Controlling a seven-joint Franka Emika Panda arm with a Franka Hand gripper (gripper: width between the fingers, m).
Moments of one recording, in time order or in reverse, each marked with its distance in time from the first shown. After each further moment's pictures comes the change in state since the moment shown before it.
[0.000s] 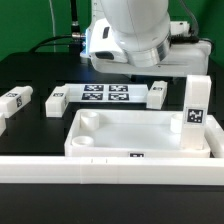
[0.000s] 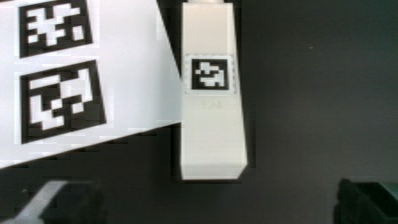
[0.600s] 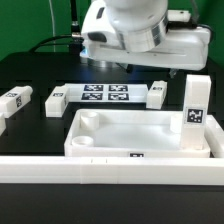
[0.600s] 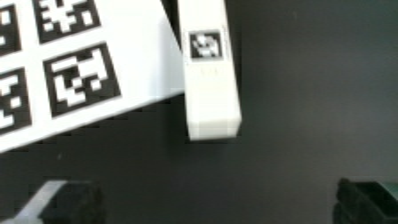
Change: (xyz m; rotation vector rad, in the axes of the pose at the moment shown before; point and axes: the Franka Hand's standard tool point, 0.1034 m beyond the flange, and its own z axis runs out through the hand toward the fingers) arm -0.001 0.004 -0.027 0.012 0.019 0.041
